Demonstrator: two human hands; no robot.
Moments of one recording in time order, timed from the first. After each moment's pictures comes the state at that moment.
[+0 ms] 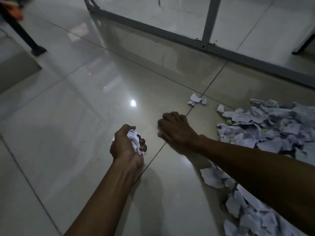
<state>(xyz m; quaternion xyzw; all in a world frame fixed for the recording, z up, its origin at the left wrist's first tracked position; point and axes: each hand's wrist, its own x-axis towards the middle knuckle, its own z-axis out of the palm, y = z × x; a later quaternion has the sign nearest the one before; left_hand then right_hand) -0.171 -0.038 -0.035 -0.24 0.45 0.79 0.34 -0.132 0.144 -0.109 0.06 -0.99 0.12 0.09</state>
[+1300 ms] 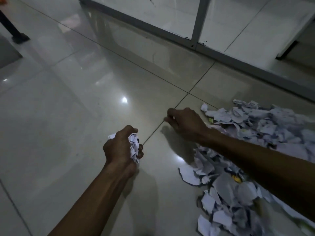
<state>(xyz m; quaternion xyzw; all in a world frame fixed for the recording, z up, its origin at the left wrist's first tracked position) -0.125 0.000 -0.018 -0.23 0.53 0.78 0.24 -0.108 0.200 -0.058 -0.02 -0.97 0.22 0.05</state>
